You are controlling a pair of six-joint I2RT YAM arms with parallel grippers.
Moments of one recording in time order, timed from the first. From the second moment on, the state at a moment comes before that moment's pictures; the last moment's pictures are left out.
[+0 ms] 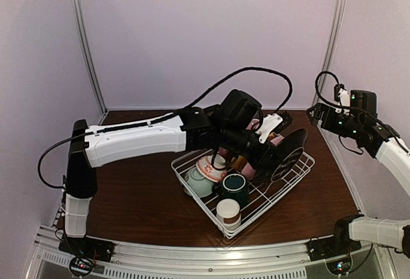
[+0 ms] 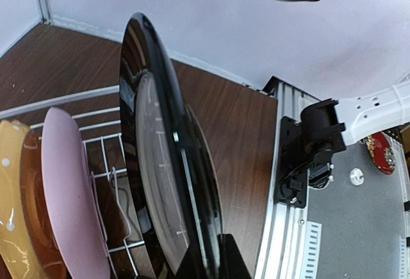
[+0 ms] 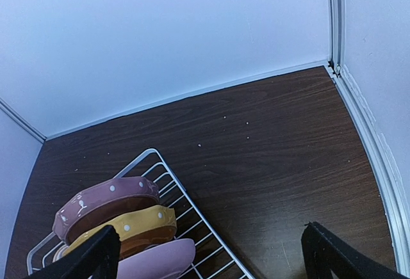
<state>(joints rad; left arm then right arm) -1.20 2.11 2.01 -0.47 0.27 -0.15 0.11 0.95 0.91 -0.37 -0.07 0.37</state>
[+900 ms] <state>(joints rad) -1.07 1.67 1.83 -0.39 0.41 -0.21 0.07 0.90 0.99 -0.42 -0.06 0.38</state>
